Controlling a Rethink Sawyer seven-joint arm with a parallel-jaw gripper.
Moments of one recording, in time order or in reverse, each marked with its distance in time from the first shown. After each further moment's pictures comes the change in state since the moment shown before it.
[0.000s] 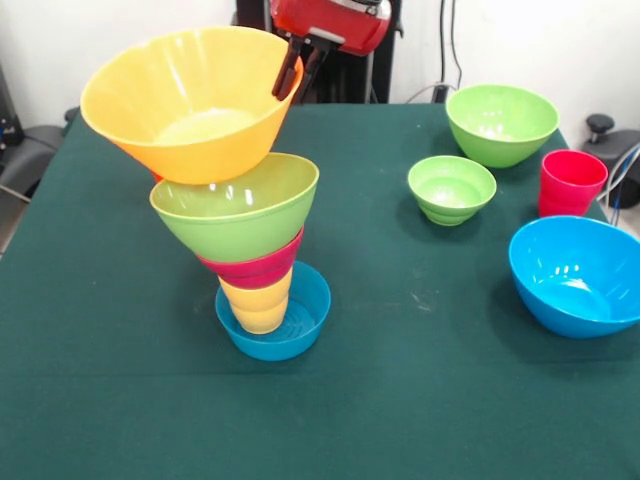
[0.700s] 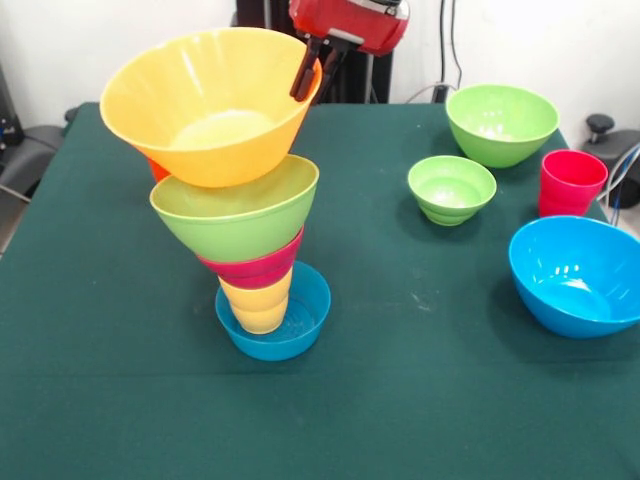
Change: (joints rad) arm 0.030 0.004 -0.013 -0.003 0.028 0.000 0.000
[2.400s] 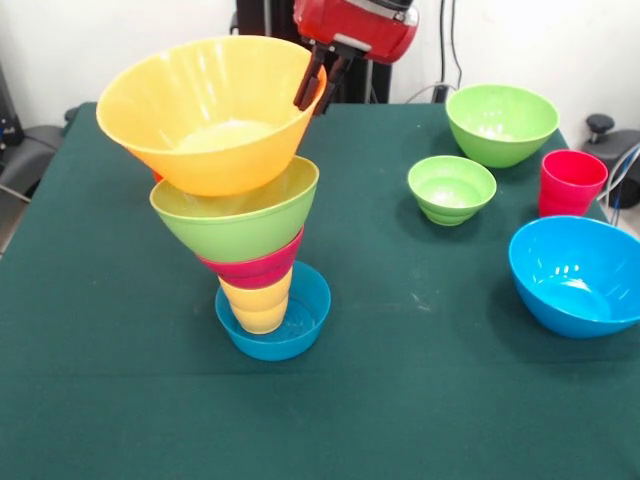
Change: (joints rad) arm 0.032 0.040 -0.035 -0.068 0.038 0.000 0.000
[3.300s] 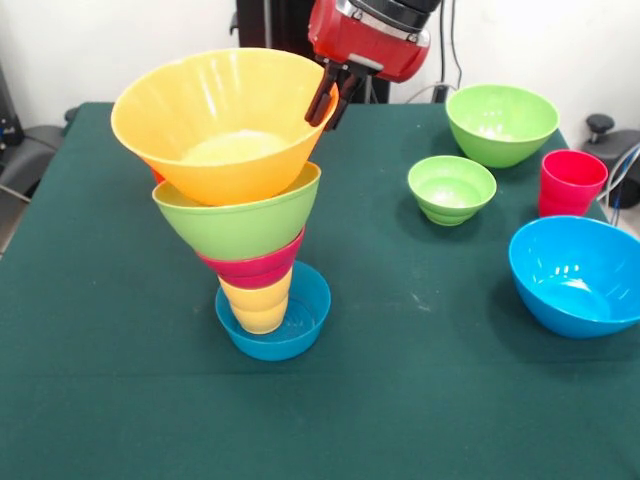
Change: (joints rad) arm 0.054 0.055 -0.044 -0.038 0.001 -0.015 0.017
